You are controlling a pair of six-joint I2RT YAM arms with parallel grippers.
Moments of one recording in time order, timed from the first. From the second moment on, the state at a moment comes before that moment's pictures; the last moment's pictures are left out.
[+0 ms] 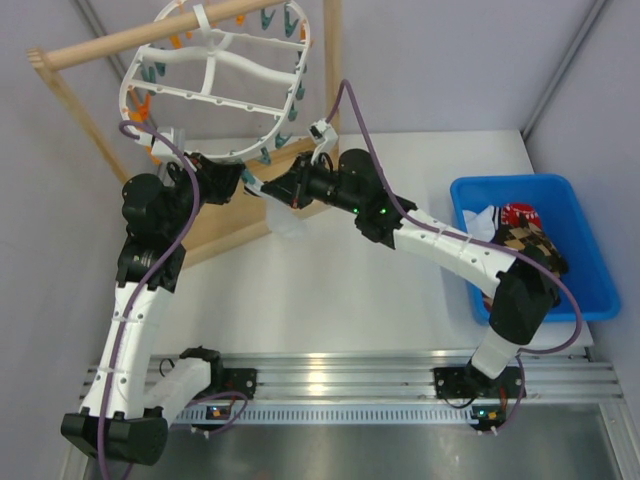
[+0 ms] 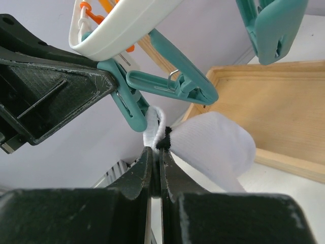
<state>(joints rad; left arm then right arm) -0.11 0.94 1.12 -0.14 0.35 -0.42 0.87 1.68 1.47 0.22 -0.25 0.62</state>
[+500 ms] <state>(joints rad) -0.11 0.94 1.12 -0.15 0.33 -0.39 0.87 1.69 1.55 0.18 -0.25 0.61</state>
